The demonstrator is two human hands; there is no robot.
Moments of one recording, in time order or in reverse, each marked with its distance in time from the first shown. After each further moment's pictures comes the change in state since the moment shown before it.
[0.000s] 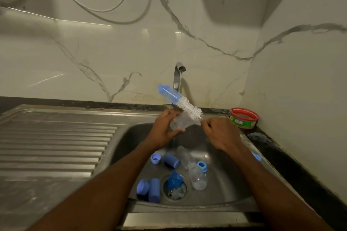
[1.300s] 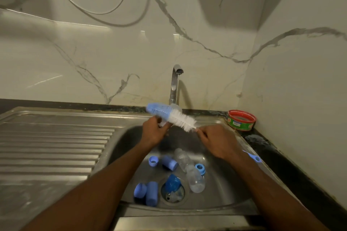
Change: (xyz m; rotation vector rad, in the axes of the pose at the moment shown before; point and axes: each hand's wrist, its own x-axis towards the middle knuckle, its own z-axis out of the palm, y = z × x) left_hand -0.003 0.002 -0.003 -0.261 0.166 -0.414; right_hand -0.010 0.002 0.004 -0.011 -0.135 -0.053
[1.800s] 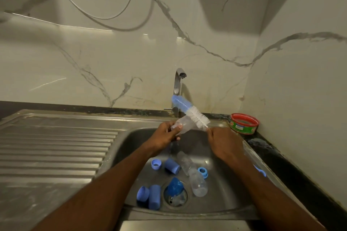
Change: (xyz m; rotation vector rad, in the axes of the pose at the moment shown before) left_hand -0.005 0.015 0.002 -0.357 -0.396 -0.073; right_hand 0.006 0.002 0.003 -0.067 0.037 0.227
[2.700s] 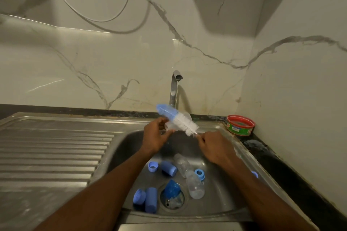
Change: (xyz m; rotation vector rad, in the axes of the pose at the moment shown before) left_hand 0.005 -0.011 -0.006 0.466 0.395 0.218; right_hand -0.006 -0.009 0.003 0.063 -0.083 -0.050
